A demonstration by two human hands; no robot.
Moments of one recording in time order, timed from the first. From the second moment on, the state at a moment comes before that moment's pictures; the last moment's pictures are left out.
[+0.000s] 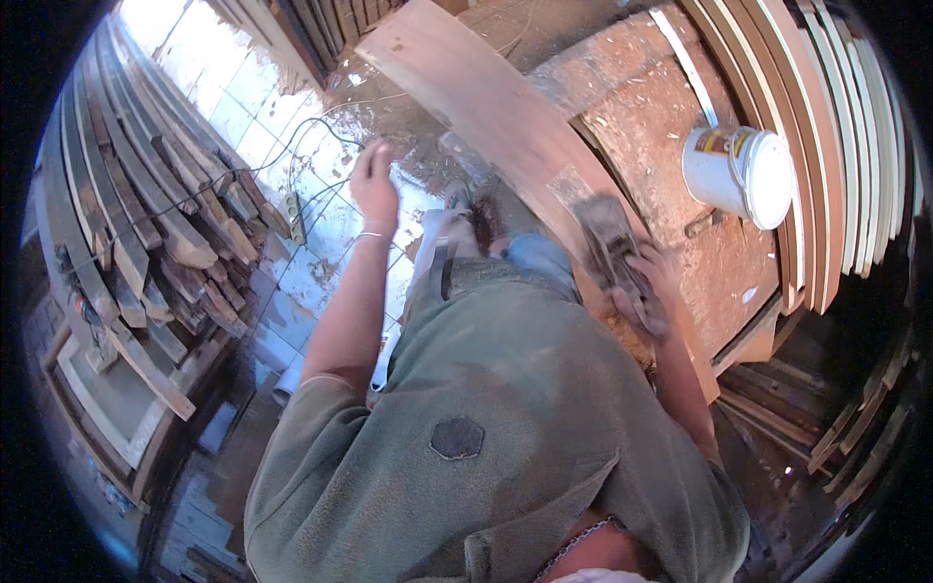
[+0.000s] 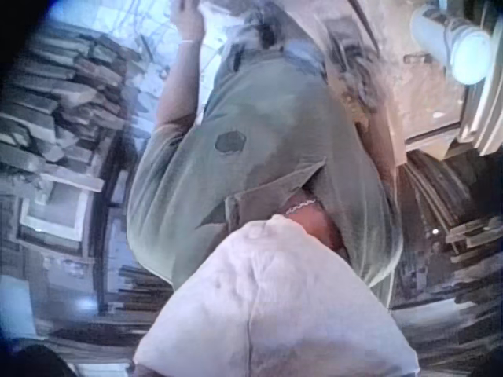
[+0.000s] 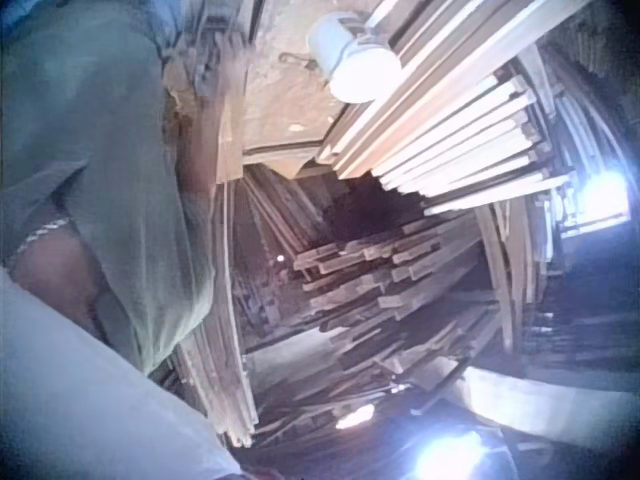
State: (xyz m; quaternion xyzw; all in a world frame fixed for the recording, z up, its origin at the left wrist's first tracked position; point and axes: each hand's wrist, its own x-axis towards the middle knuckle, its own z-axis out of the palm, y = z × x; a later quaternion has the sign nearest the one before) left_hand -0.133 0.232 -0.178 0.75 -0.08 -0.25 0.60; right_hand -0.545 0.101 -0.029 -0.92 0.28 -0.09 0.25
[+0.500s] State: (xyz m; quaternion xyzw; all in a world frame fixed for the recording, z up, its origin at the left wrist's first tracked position) left_hand -0.150 0.327 -0.245 0.86 -0.21 -0.32 0.33; right_hand -0.727 0.067 -0.067 -0.42 0.78 -0.38 0.27
